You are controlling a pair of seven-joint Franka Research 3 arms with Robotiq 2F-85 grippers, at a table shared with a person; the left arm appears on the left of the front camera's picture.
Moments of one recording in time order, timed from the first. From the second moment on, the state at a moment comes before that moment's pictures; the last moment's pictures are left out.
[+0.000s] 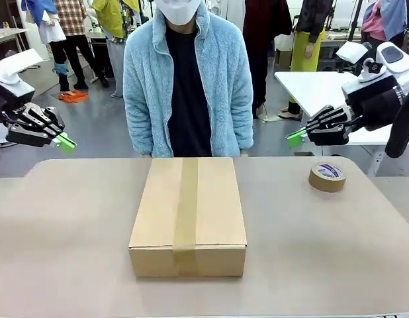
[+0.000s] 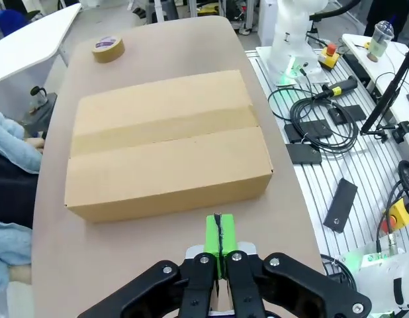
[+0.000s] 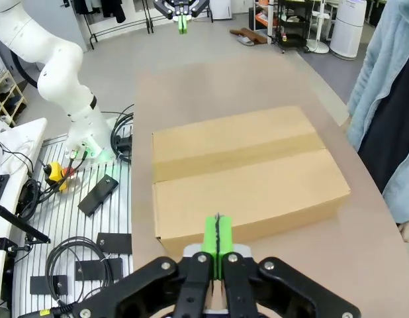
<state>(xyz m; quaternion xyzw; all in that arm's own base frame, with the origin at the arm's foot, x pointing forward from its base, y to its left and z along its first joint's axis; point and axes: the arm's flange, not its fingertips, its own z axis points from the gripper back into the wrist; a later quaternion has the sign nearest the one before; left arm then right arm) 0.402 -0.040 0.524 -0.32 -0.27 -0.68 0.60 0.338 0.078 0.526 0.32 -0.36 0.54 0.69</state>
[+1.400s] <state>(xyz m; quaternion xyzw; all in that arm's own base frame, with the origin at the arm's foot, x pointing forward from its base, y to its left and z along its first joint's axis) 0.407 -0.045 0.512 -0.34 -0.26 -0.68 0.60 0.337 0.079 0.526 0.33 -0.36 0.54 0.68</state>
